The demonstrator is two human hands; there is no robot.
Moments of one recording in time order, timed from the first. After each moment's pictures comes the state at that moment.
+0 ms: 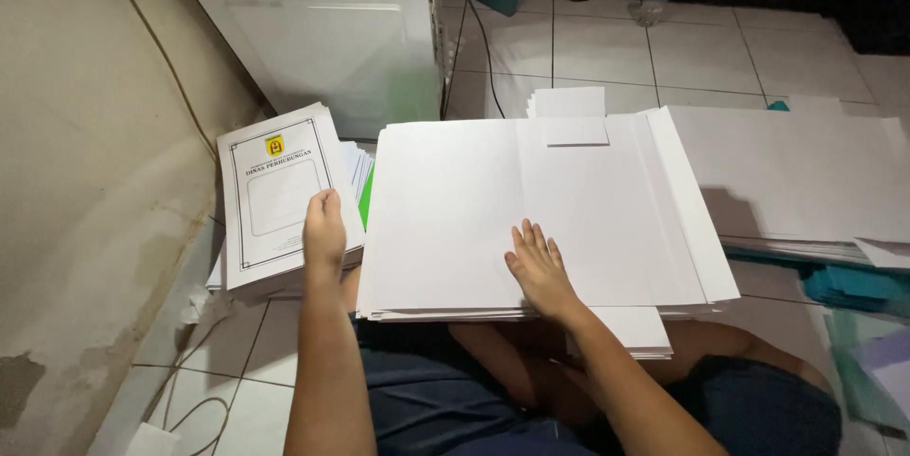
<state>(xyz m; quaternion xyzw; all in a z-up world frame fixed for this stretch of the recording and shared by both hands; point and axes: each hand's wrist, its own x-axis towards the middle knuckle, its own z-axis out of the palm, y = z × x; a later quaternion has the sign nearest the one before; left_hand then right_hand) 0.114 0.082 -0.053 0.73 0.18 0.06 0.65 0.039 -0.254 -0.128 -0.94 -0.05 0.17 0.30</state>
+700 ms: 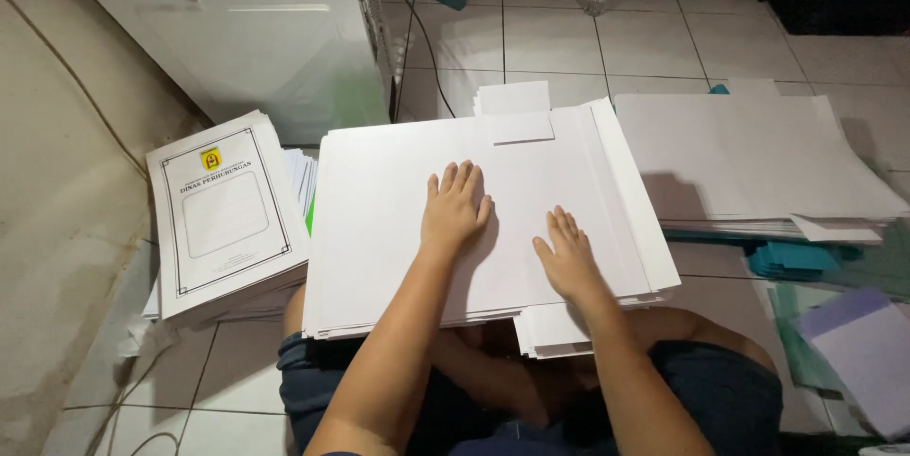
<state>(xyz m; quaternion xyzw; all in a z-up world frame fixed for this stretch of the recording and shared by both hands) 0.146 -0.154 -0.093 0.96 -0.22 0.06 0.16 0.029 -0.341 -0.080 -0.93 0.09 0.11 0.34</state>
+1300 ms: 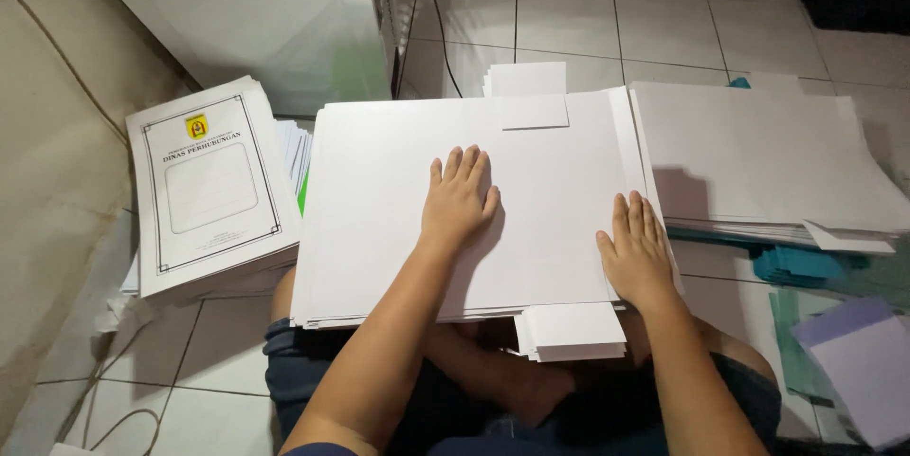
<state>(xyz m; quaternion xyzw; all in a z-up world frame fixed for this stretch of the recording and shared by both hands) 0.141 -0.153 -0.081 0.96 -0.22 0.04 0.18 0.022 -0.425 -0.086 -0.98 0.13 0.07 0.11</state>
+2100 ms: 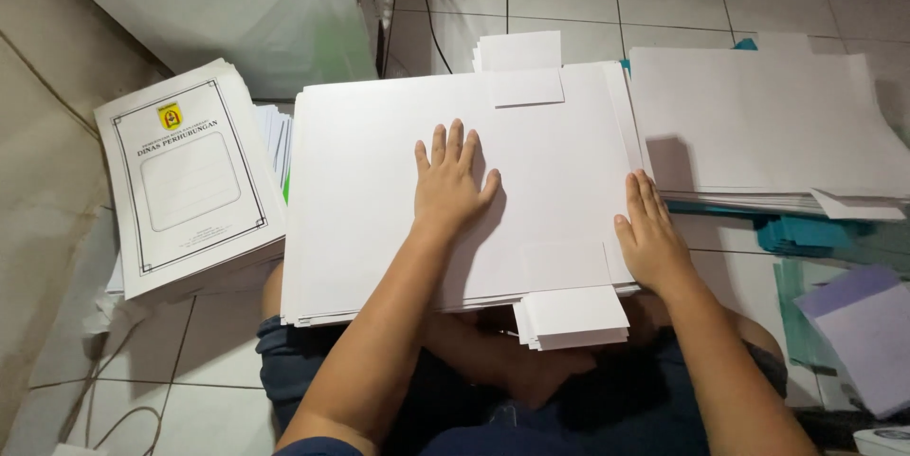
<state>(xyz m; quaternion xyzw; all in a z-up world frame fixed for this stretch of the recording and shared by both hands) 0.134 -0.155 -0.054 0.96 -0.18 -0.03 0.19 0.014 -0.451 -0.088 -0.98 0.05 0.04 0.17</state>
